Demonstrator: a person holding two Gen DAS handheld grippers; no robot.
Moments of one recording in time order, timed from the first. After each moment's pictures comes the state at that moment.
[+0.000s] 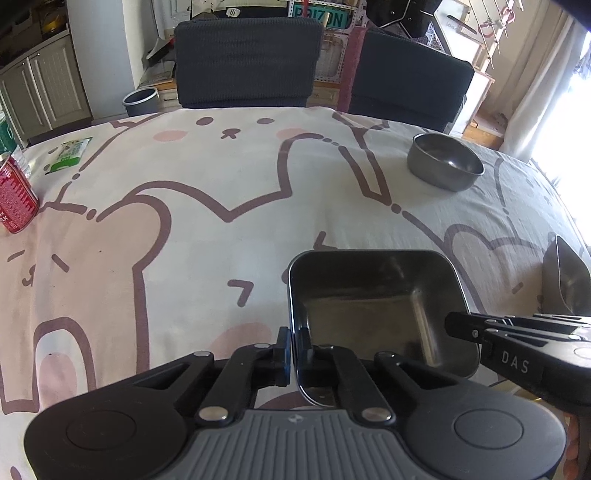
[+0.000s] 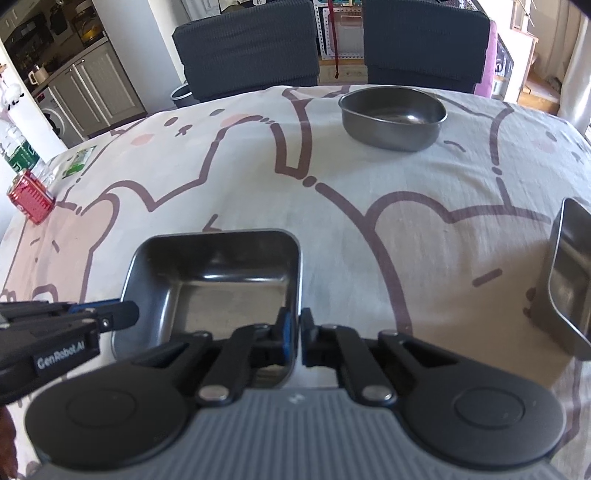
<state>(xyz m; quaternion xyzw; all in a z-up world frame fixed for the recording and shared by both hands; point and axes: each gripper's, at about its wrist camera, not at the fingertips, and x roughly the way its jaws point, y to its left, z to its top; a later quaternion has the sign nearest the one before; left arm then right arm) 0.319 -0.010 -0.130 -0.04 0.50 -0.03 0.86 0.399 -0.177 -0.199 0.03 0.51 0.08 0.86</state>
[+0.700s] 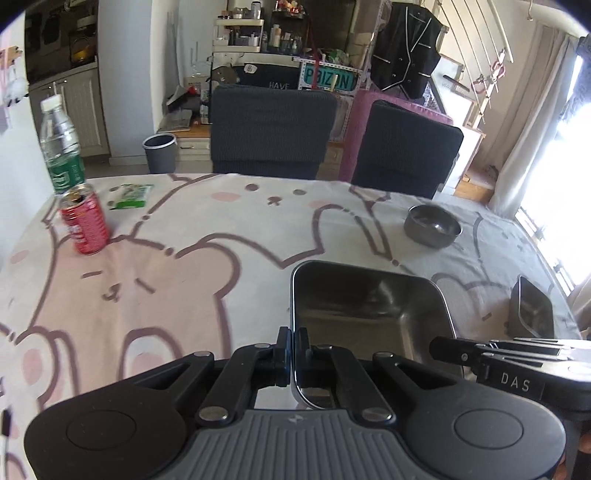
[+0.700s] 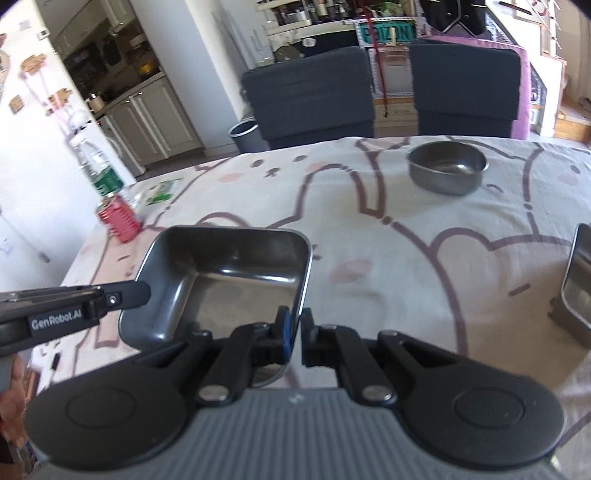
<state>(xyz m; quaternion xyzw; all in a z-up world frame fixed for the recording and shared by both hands) 0.238 0.052 -0.052 -0.06 0.42 -0.02 0.90 0.333 -0.144 -0.134 0.06 0.45 0.17 0.88</state>
